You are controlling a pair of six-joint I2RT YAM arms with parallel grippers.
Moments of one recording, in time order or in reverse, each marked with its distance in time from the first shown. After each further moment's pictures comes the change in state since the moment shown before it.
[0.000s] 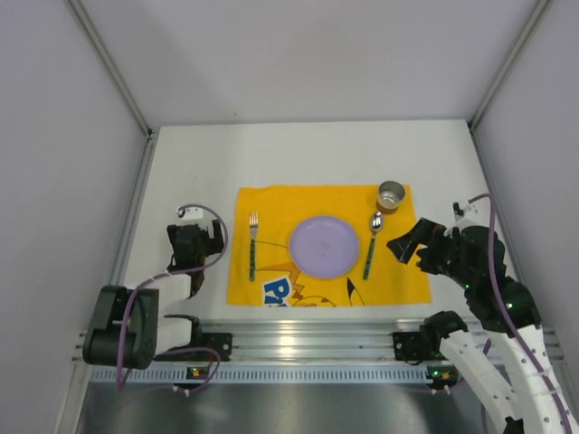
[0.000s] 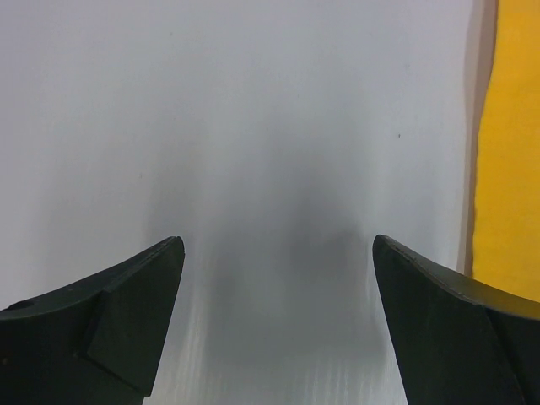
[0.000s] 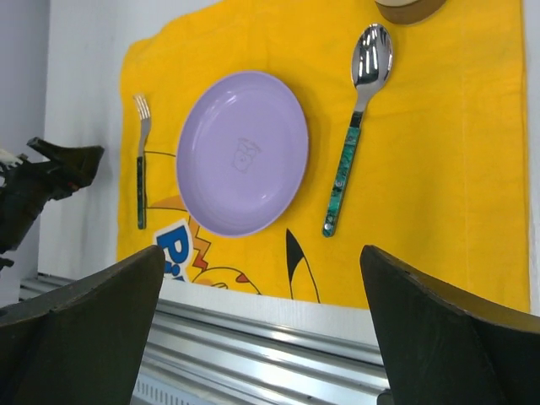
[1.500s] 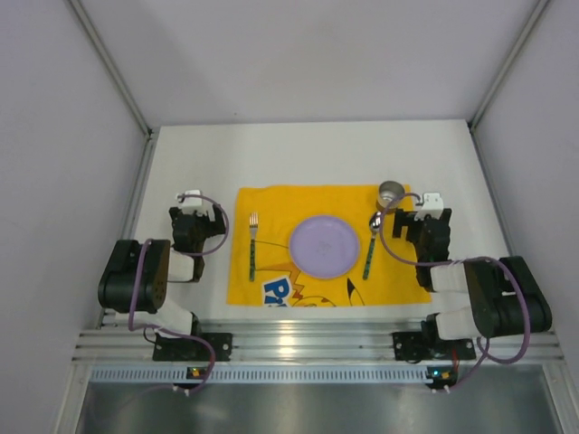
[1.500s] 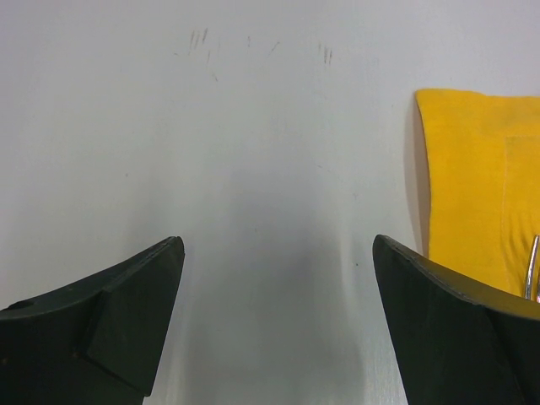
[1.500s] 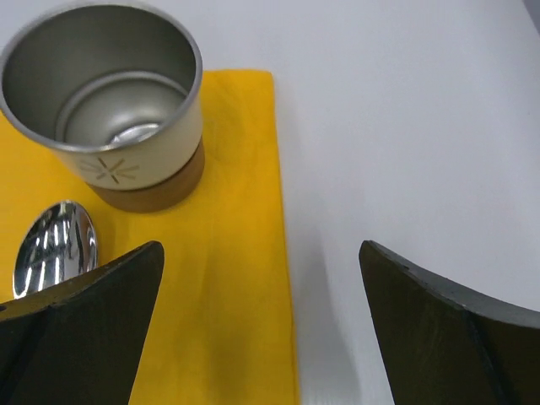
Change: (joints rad) left arm 0.085 0.385 0.094 0.504 0.201 0.037; right arm -0.173 0.821 -0.634 1.680 0.316 -0.645
